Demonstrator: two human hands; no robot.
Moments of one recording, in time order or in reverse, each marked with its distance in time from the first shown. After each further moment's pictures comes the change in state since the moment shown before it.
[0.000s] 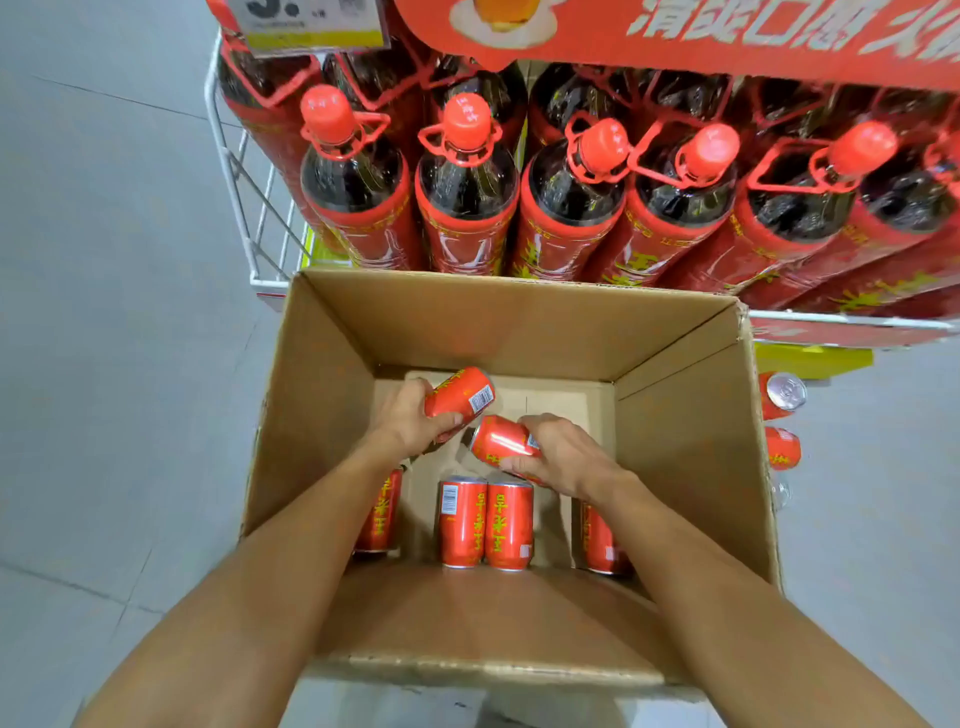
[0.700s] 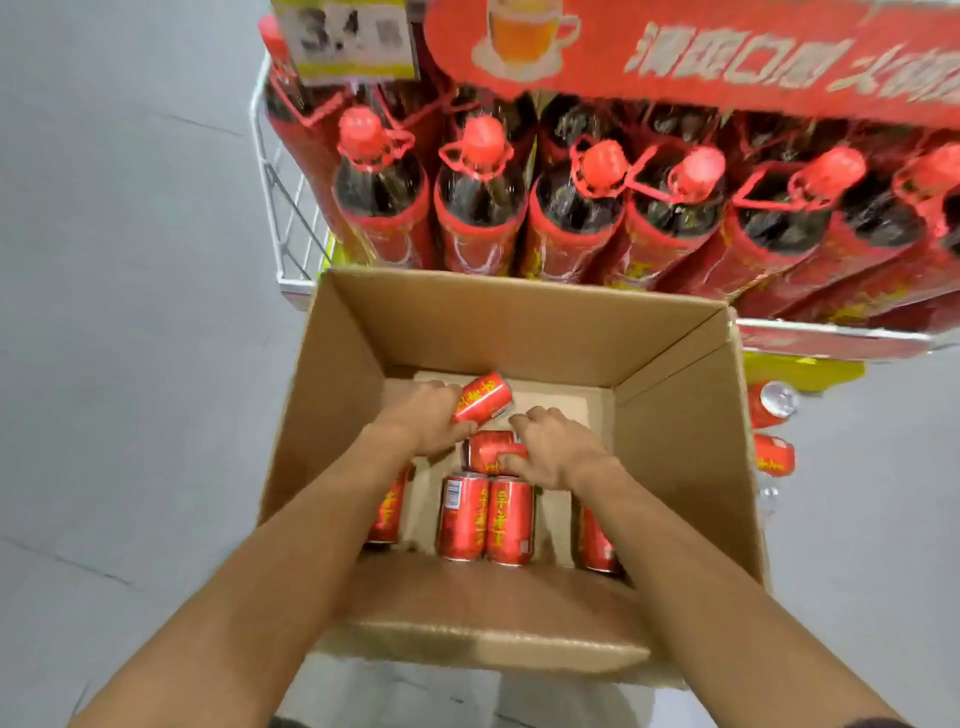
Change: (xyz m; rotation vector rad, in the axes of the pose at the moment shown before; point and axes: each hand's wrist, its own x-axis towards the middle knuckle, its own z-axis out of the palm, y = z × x) left_hand -0.039 0.037 -0.031 0.445 -0.144 0.284; right_hand -0.016 -0.034 -0.013 -0.297 -0.015 -0.006
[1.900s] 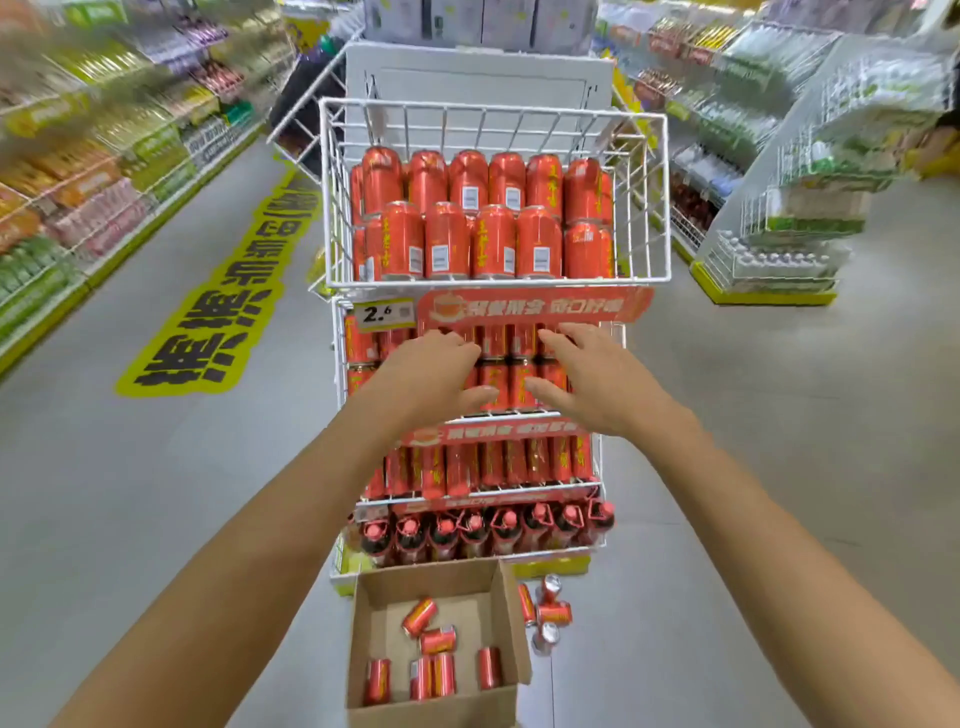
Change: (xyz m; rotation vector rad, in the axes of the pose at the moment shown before) left_hand -0.554 0.376 -0.715 0.437 0.588 0.407; right_hand -0.696 -0.122 -0.714 -0.146 0.780 0.144
